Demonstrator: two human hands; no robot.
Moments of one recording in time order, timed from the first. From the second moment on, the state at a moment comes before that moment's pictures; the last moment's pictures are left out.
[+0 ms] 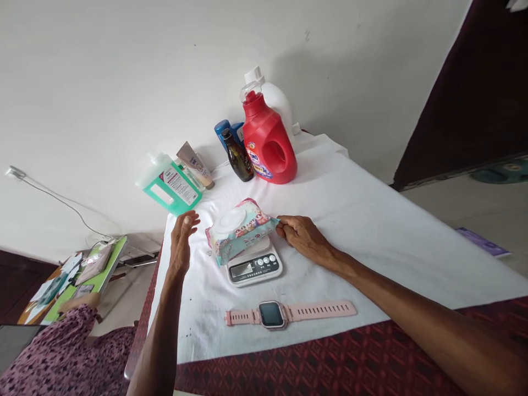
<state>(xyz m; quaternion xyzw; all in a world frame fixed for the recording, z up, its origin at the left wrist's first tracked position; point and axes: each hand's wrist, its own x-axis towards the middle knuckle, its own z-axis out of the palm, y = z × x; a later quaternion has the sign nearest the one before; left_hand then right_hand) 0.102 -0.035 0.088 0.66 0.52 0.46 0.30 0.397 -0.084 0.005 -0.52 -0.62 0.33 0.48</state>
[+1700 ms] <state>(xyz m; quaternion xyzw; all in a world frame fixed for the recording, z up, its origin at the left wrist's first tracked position) 0.148 -0.048 0.097 0.80 0.52 0.23 0.19 0.398 -0.082 0.002 -0.53 -0.61 0.35 0.48</state>
